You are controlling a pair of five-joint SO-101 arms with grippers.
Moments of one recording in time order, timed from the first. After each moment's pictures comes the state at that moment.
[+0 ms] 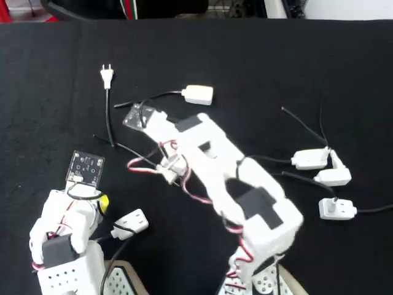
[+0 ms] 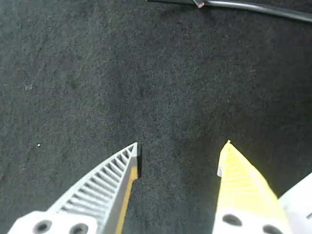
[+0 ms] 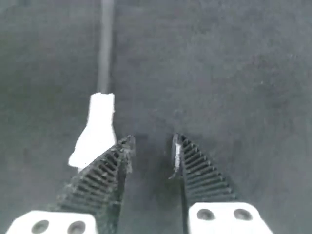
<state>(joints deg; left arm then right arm) -21.9 -104.0 89.6 74.2 -32.0 -30.4 14.6 18.9 55.9 34.1</state>
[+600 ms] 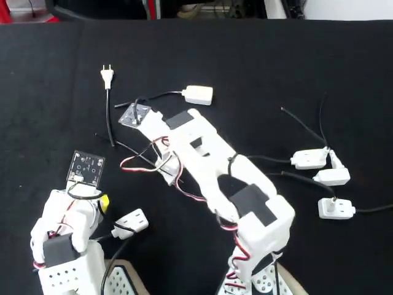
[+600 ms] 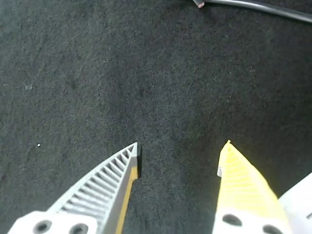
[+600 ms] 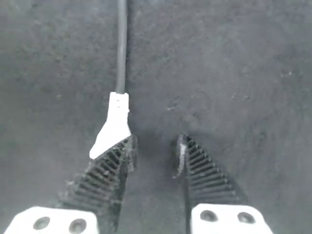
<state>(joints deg) -21.9 -104.0 89.6 74.2 -32.0 -33.1 15.4 13.8 65.4 26.9</state>
